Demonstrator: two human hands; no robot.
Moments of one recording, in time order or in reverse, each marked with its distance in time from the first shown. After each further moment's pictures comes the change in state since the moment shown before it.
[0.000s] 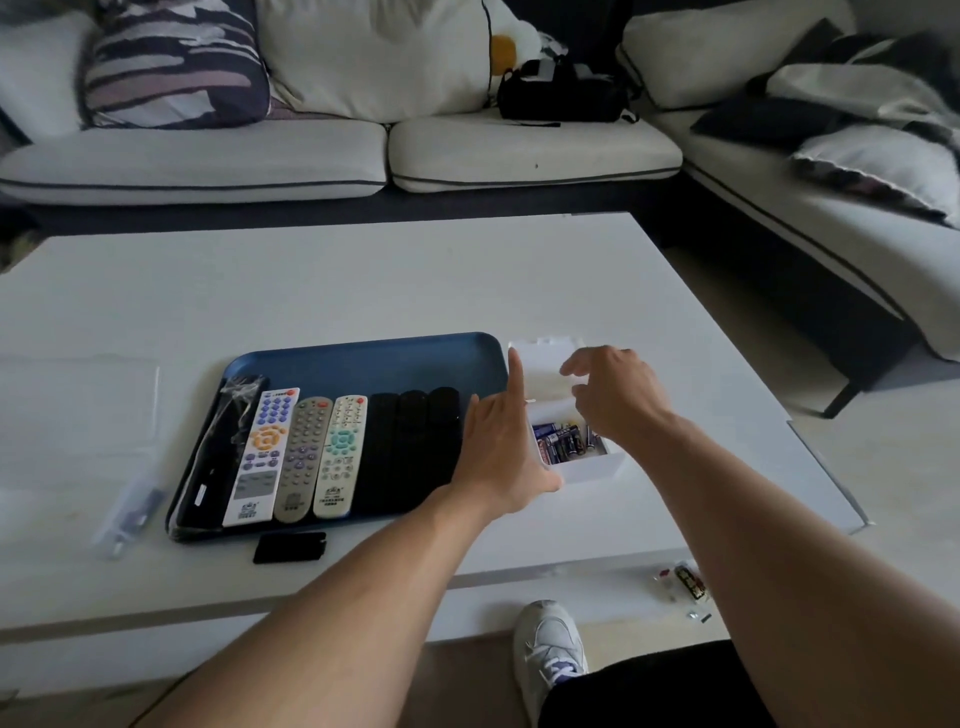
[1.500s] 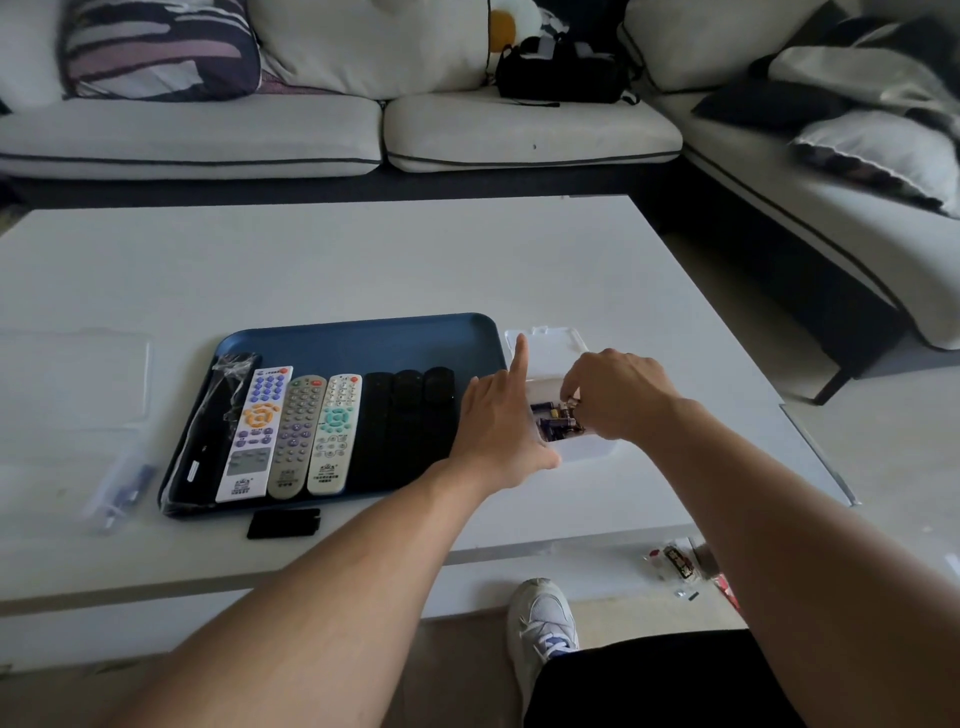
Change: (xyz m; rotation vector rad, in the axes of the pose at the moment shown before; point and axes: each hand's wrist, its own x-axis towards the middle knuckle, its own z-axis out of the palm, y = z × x) left_hand 0.004 0.003 0.000 0.005 -0.051 -0.010; right_hand -0.017 0.000 -0.011 -0.400 -0.180 -0.154
